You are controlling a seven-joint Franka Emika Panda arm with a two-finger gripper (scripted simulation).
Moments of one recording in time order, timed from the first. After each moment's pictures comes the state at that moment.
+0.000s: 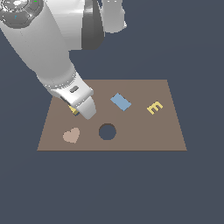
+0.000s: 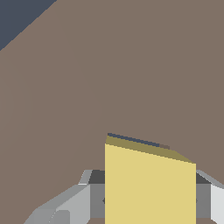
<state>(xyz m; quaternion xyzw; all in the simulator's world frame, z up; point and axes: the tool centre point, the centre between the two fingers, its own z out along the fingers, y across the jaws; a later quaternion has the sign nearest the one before) -0.009 -0.135 0.040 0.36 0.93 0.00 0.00</state>
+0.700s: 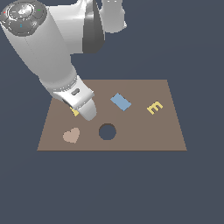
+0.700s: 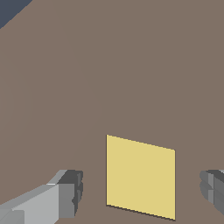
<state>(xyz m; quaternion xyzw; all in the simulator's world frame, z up) -0.008 -0.134 0.030 0.36 0.93 0.00 0.00</state>
